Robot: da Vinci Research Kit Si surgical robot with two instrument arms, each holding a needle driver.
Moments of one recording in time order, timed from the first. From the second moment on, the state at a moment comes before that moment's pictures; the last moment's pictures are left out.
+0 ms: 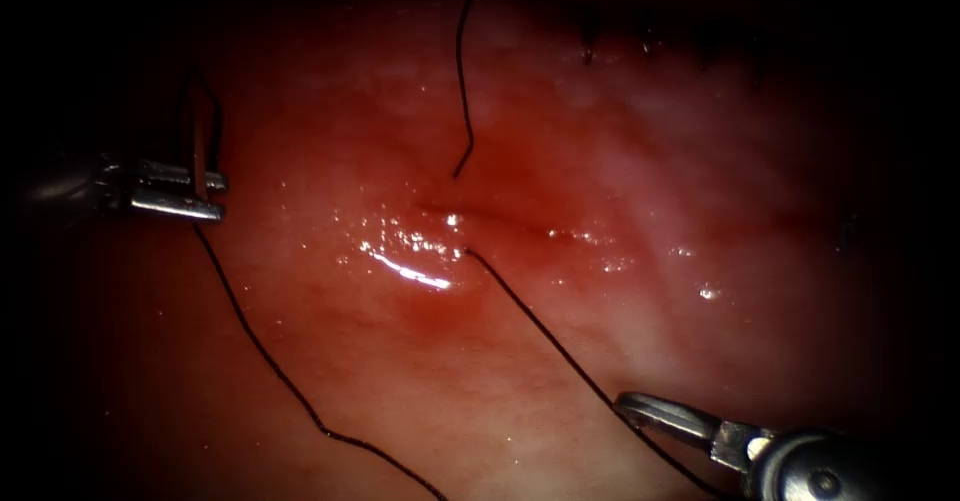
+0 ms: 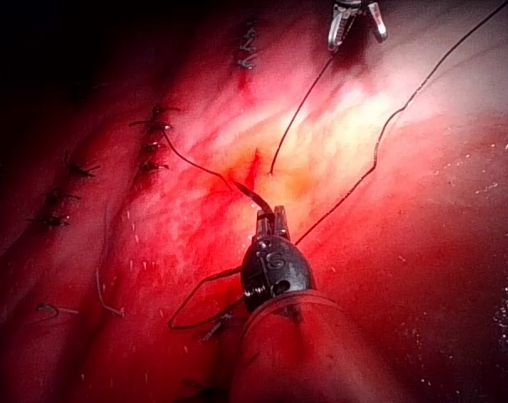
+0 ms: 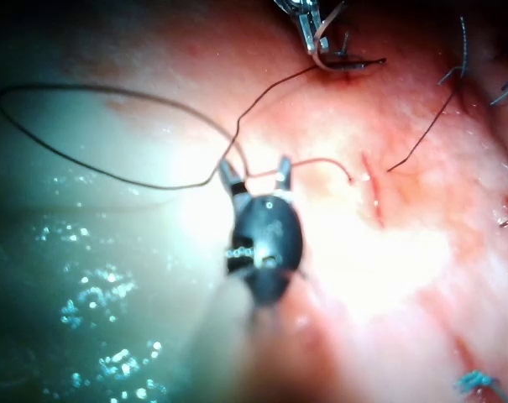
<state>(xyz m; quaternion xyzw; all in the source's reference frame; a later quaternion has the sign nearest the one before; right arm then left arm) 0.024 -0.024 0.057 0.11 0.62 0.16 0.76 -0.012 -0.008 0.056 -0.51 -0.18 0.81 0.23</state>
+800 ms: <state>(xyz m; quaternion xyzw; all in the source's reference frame) 0.031 -0.019 0.068 0.06 0.58 0.16 0.80 -0.012 -0.008 0.056 -0.51 -0.18 0.81 0.22</state>
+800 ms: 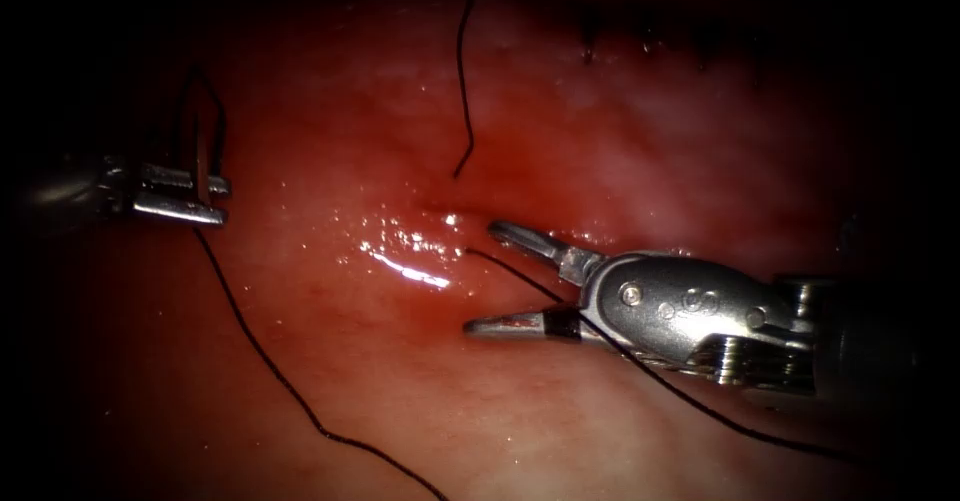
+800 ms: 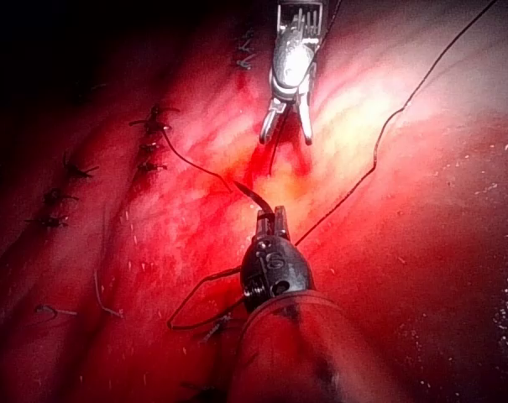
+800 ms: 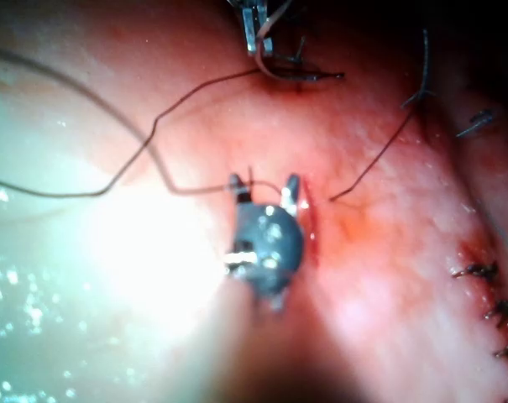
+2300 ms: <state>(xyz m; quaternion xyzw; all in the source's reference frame) 0.029 -0.027 0.056 0.04 0.60 0.12 0.79 -0.012 -0.008 0.056 -0.51 -0.18 0.81 0.22</state>
